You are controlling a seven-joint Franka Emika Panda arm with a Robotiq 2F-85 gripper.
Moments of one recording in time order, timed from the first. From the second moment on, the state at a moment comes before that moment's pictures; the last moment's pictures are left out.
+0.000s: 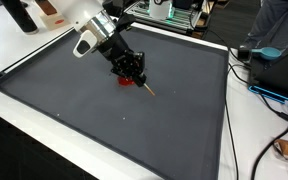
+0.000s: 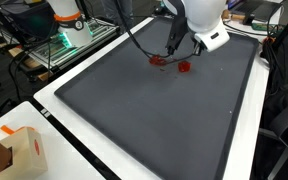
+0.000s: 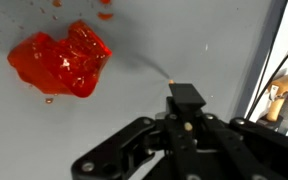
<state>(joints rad) -0.09 0.63 0.20 -1.71 0.66 2.21 -0.61</state>
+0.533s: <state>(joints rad) -0.11 0.64 0.20 -1.71 0.66 2.19 -0.59</state>
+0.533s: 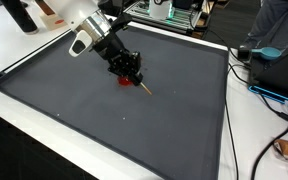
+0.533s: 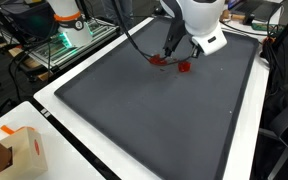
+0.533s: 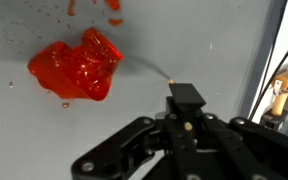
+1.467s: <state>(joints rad) -0.11 0.61 0.19 -1.70 0.66 2.19 -0.37</state>
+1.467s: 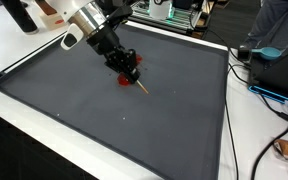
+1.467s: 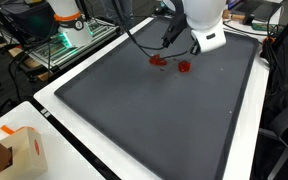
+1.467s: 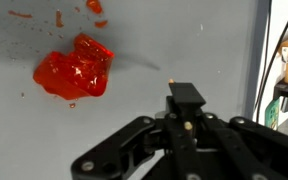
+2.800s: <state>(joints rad) 0.01 0.41 0.07 -1.71 0.23 2.17 0.04</state>
